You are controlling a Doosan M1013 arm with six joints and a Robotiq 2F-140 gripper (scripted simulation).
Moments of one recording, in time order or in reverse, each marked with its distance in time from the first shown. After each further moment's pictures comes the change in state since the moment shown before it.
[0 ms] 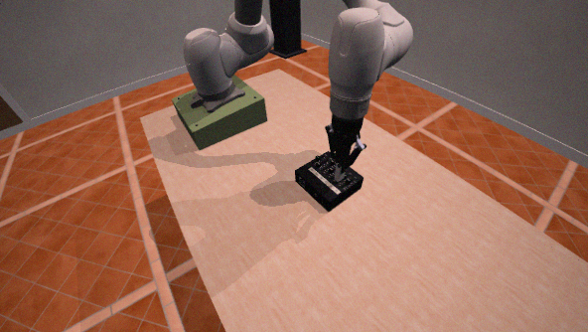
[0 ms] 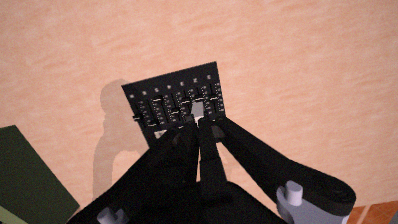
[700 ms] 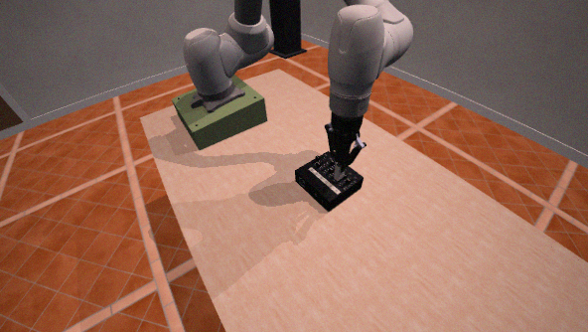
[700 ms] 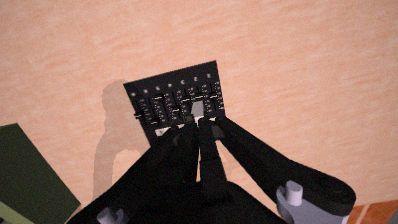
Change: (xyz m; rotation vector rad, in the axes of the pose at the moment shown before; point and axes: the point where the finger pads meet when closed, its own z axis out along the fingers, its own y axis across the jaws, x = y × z) arm -0.002 -0.001 -0.005 0.000 -0.001 -0.003
